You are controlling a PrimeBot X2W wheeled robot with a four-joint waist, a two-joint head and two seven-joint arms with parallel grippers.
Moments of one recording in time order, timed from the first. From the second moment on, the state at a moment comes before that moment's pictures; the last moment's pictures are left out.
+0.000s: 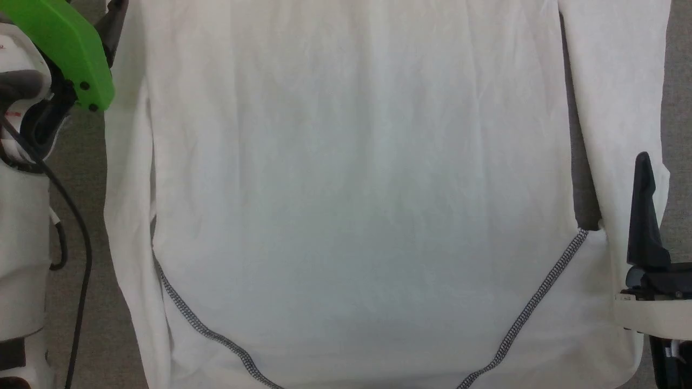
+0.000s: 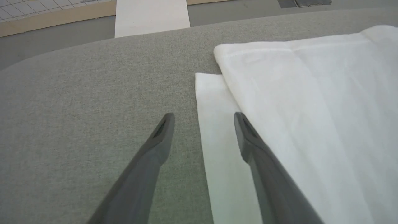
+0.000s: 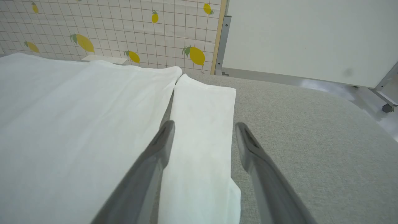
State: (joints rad) left arm -0.86 0.45 -0.11 0.17 -0.43 -0.10 0.67; right arm 0.00 -0.05 -0.18 -0.41 0.03 0.13 -0.09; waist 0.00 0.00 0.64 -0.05
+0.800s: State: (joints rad) left arm -0.89 0.47 -0.11 0.18 -0.48 -0.10 0.66; right arm -0.03 -0.05 -0.19 -0.38 0.03 0.13 -0.10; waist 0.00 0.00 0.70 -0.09
